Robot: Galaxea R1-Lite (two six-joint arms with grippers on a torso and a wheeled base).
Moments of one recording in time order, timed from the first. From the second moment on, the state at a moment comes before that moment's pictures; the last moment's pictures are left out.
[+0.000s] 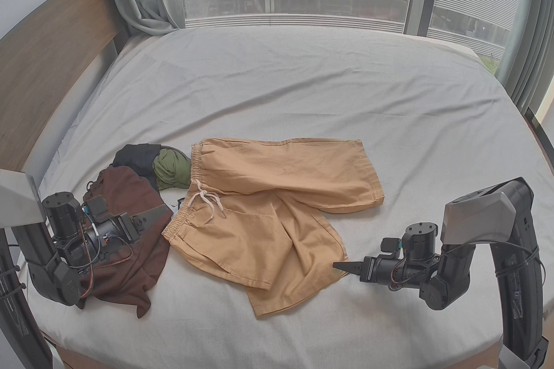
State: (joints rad) left arm 0.06 2.11 -0.32 -1.54 -0.54 -0.45; right arm 0.33 2.56 -0.63 -1.39 0.52 0.55
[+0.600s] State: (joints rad) left arm 0.06 2.11 -0.32 -1.54 -0.54 -0.45; right arm 0.28 2.52 -0.64 -1.38 0.52 0.55
